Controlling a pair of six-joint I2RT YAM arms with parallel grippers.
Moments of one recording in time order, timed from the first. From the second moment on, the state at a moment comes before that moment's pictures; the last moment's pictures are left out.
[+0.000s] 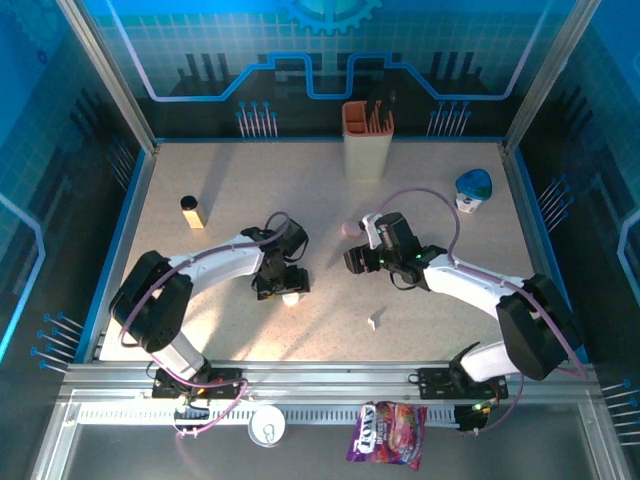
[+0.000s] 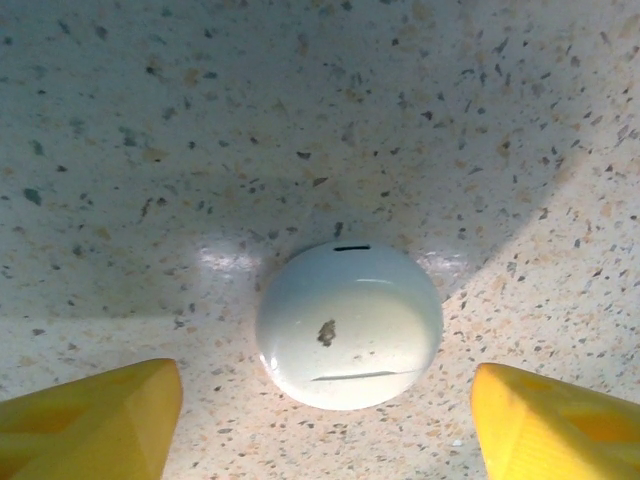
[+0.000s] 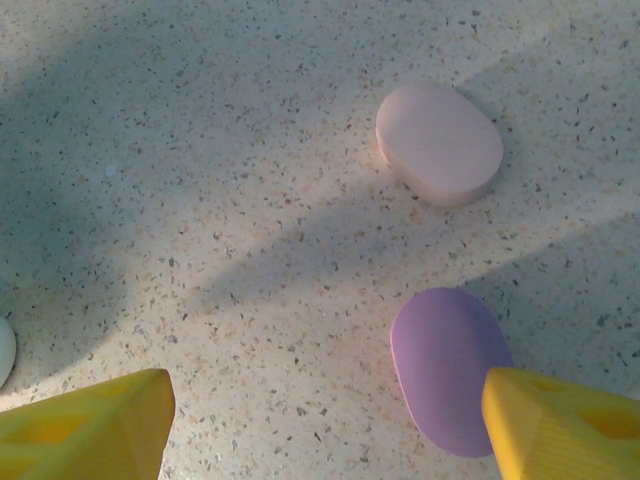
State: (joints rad) left arm -0.62 1.63 1.00 -0.81 0.11 -0.81; right arm 0.57 1.42 0.74 -0.12 -0.05 0.19
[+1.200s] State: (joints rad) left arm -0.59 1.56 0.94 -0.53 0.26 -1.12; right arm 0.54 1.16 0.48 0.22 -0.15 0.31
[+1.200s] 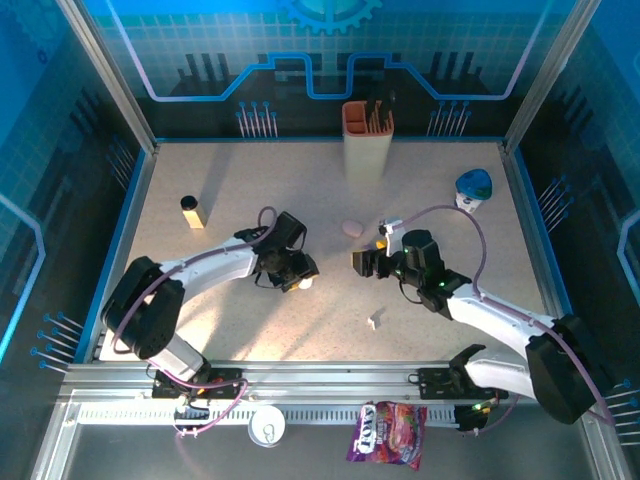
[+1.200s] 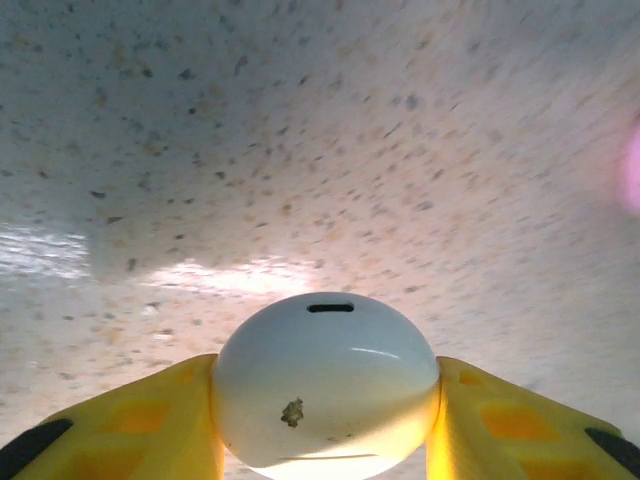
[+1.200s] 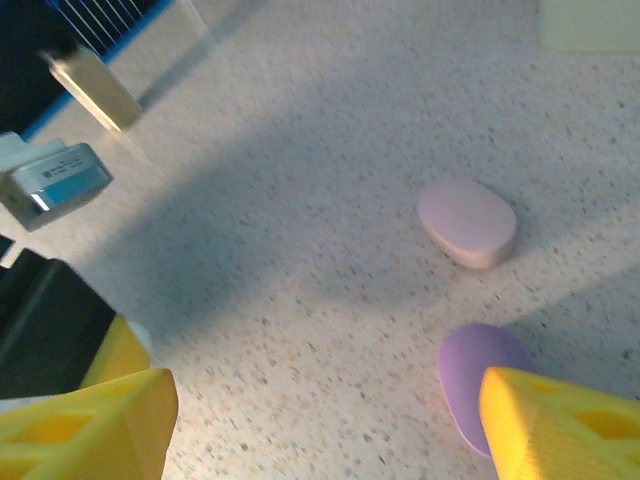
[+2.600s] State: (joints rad) left arm -0.55 1.49 0.73 0.24 0.44 -1.87; right arm 0.69 1.55 0.48 0.87 -0.18 0.50
